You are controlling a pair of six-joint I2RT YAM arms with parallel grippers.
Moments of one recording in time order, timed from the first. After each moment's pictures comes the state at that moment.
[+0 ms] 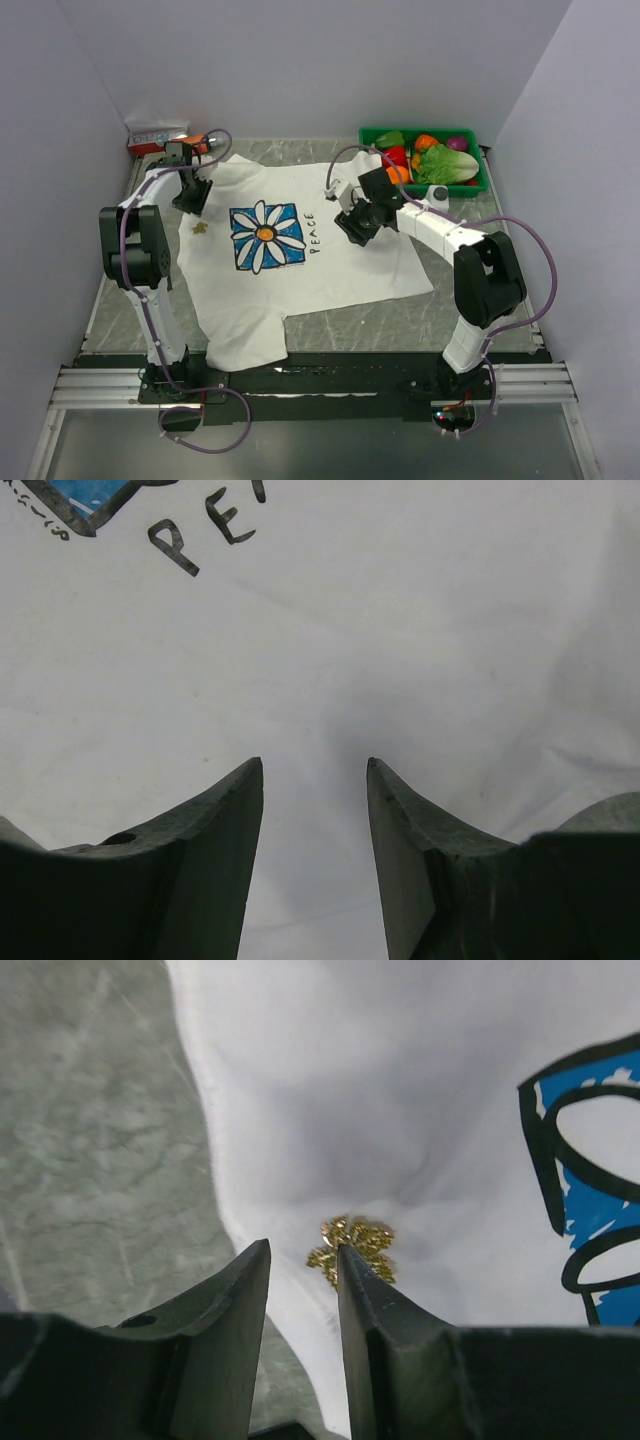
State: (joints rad) left arm 0.05 2.05 1.59 -0.65 0.00 0.35; right arm 0.45 1.75 1.28 -0.51 -0.24 -0.51
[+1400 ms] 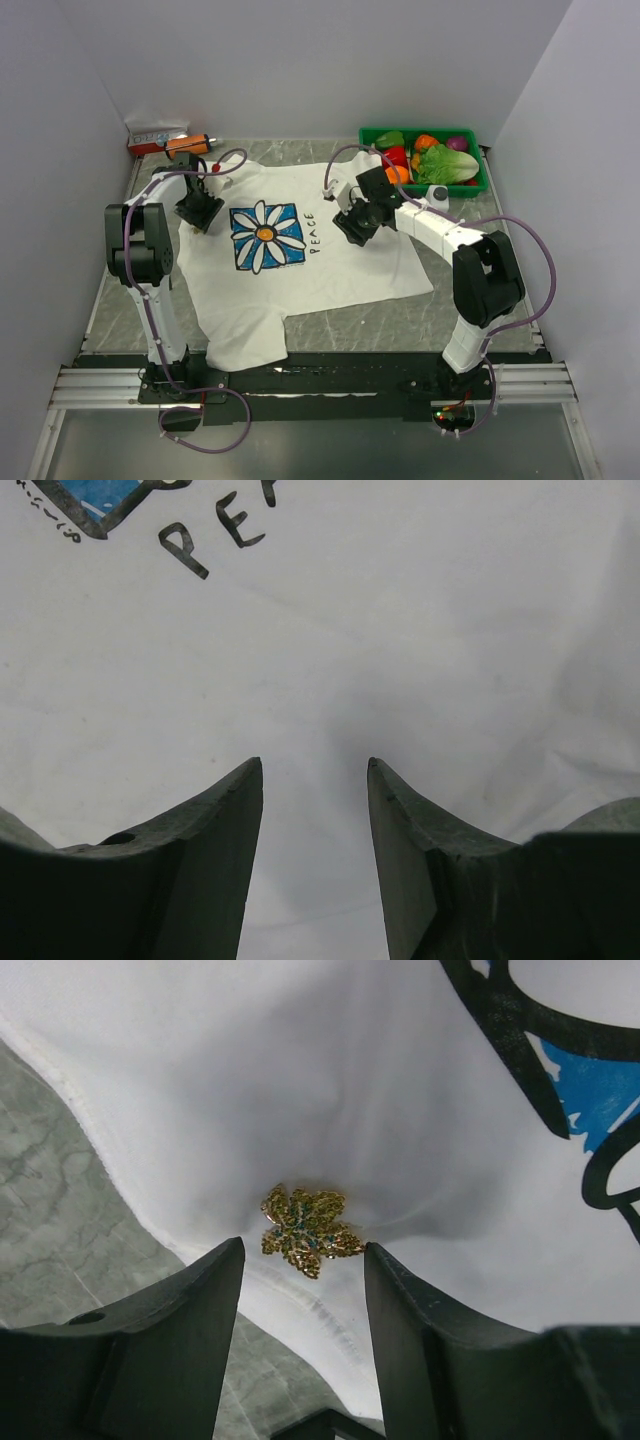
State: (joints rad) left arm 0.03 2.08 1.58 -0.74 0.05 0.61; right arm 0.46 1.75 1.30 -0.53 -0.24 -0.51
